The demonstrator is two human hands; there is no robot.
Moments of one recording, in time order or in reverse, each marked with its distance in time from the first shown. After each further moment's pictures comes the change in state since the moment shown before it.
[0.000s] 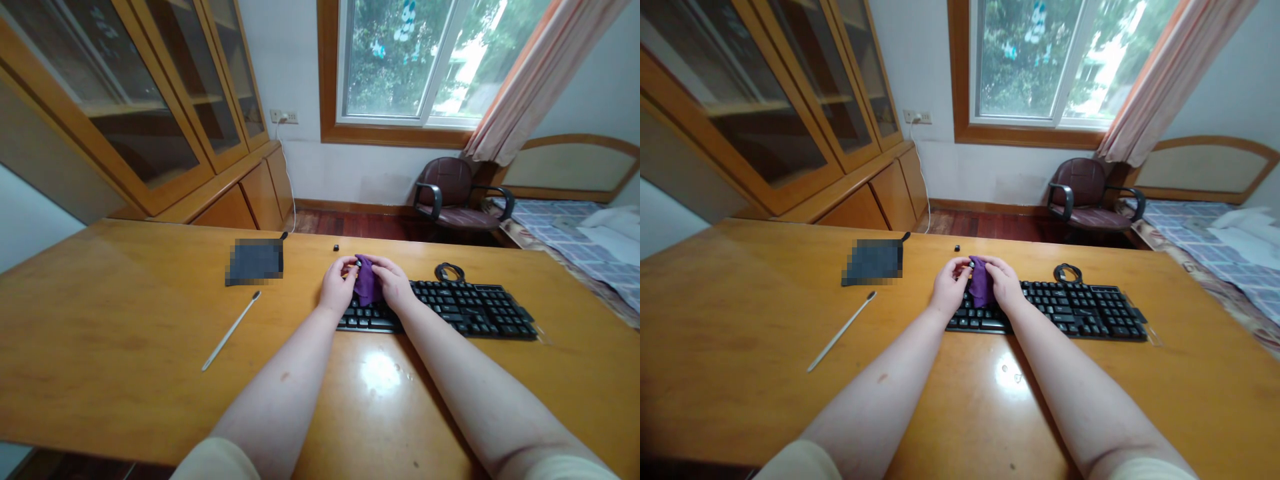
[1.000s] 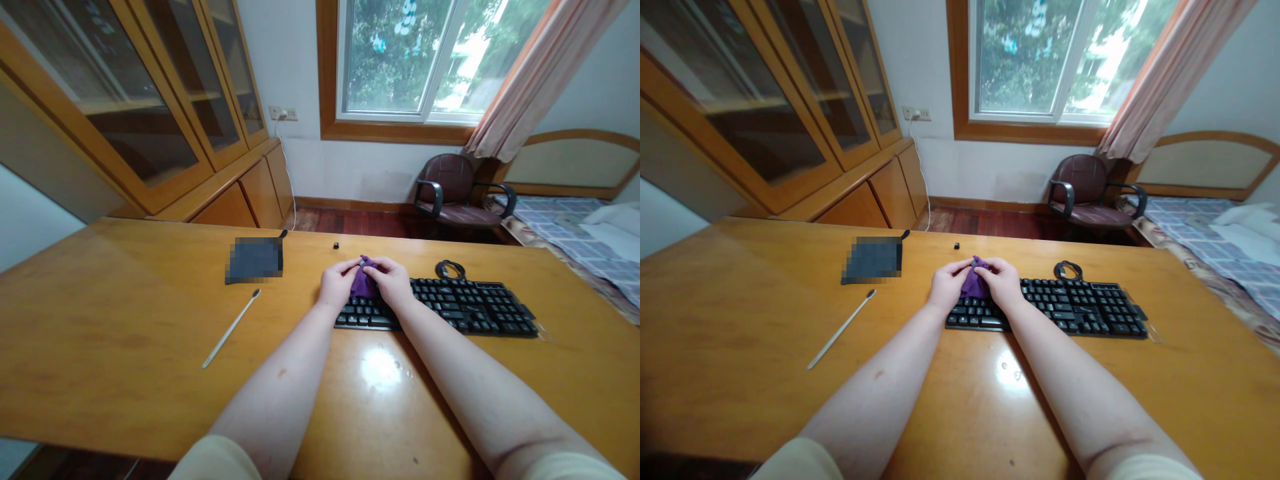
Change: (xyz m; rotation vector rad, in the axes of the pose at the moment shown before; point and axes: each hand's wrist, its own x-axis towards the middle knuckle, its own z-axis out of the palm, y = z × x) left_hand 0.002 0.013 -0.001 -0.181 -0.025 -0.202; right_hand 0.000 0.011 0.000 -0.215 0.133 -0.069
